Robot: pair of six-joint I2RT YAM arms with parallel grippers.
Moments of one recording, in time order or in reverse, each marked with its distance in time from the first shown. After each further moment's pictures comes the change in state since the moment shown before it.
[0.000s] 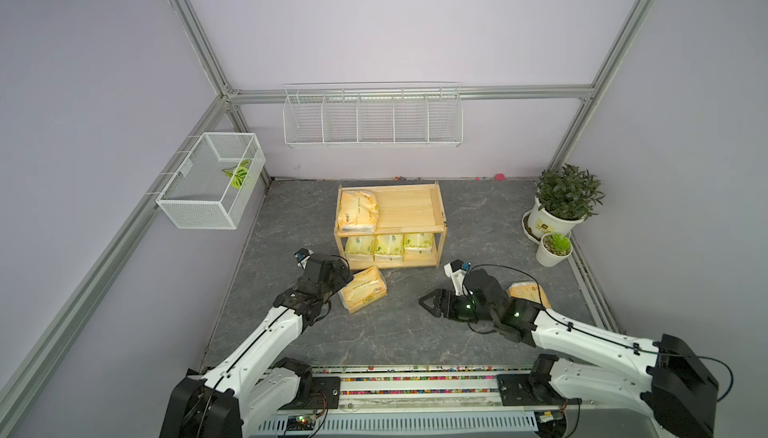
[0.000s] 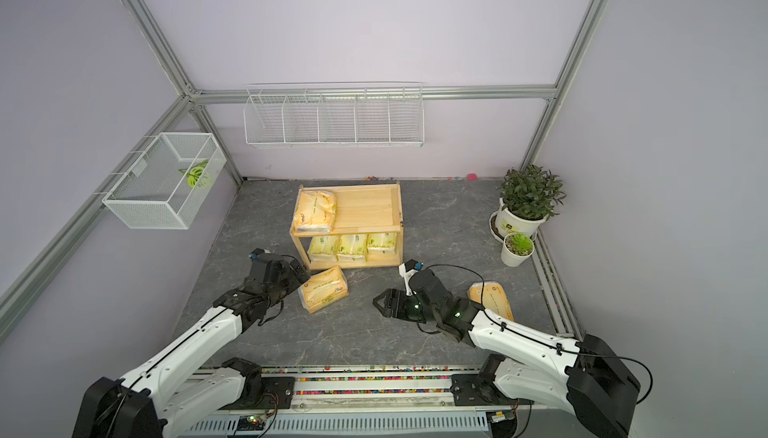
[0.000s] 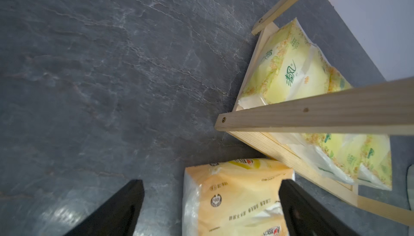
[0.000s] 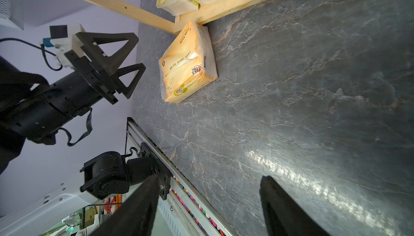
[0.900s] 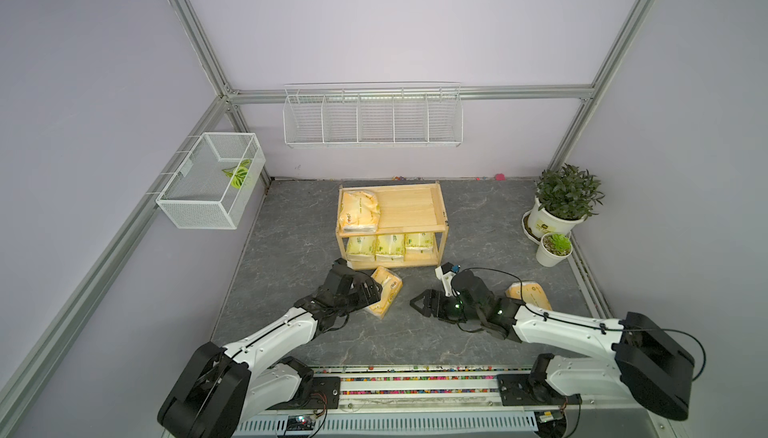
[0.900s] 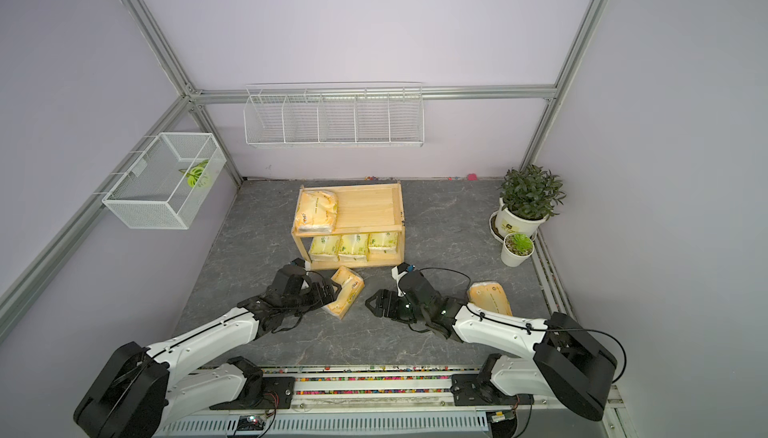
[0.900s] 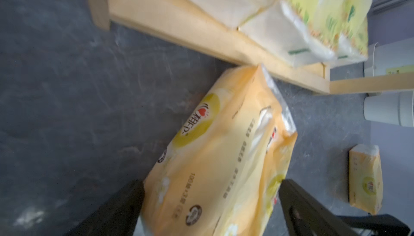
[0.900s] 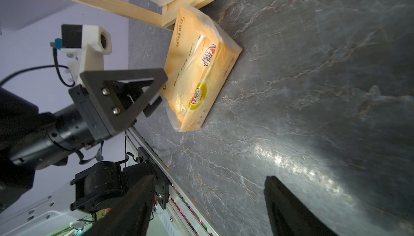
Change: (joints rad) left arm -0.236 0.082 -0.126 0.187 0.261 -0.024; right arm 0.022 0.193 -0.011 0.179 -0.012 0.081
